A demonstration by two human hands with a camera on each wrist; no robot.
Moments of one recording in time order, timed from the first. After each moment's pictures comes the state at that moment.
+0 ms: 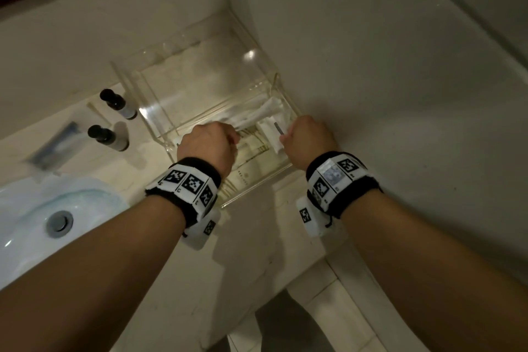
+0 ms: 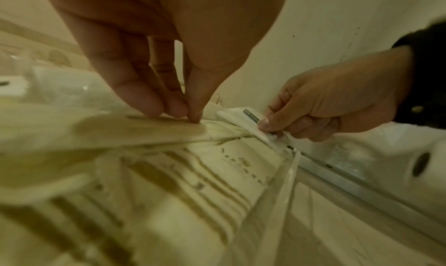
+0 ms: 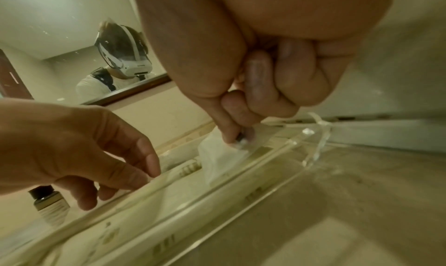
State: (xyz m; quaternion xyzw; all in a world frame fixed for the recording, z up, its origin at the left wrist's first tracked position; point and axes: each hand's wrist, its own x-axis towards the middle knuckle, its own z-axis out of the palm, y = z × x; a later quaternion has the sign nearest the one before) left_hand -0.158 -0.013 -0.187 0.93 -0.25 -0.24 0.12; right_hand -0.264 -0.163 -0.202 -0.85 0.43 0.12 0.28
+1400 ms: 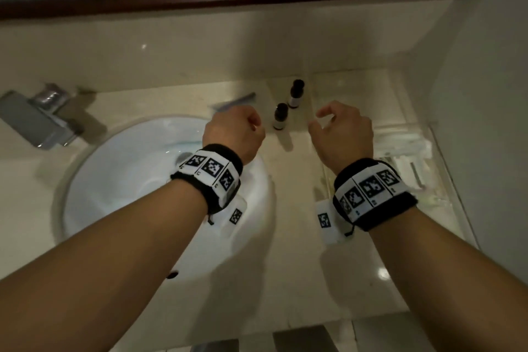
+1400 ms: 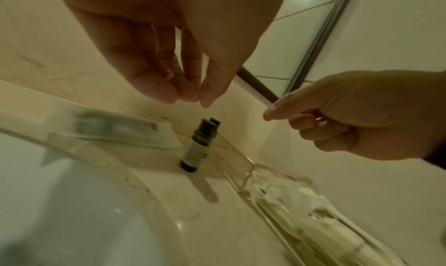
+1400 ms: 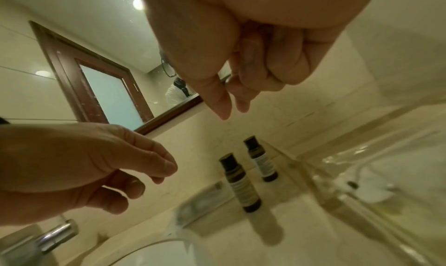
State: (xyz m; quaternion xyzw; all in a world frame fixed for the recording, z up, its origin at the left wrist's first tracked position) left_hand -0.078 0.202 -0.151 0.96 -0.06 -0.13 0.26; right_hand -0.140 0.028 -0.146 -0.92 0.26 -0.05 0.30
